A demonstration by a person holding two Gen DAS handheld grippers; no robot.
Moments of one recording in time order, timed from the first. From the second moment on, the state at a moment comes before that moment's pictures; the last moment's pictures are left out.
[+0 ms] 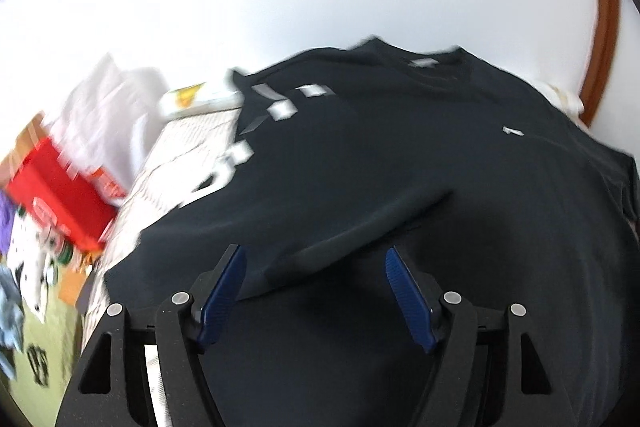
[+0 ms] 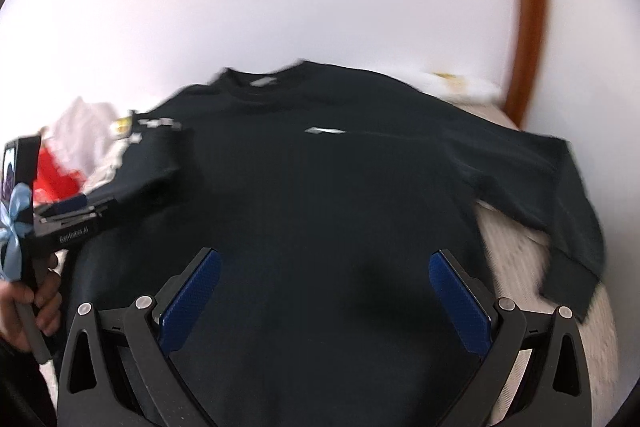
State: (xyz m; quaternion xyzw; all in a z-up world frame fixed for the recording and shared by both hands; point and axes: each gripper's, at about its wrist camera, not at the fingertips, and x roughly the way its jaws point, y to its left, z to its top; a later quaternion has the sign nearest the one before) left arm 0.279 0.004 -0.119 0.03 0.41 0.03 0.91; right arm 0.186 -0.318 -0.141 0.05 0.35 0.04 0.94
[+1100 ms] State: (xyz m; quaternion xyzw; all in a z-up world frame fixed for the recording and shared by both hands) left arm 0.220 0.167 -0.177 -0.10 0.46 0.02 0.88; right arm 0.289 -0.004 -0.193 -0.16 0.35 0.26 0.89
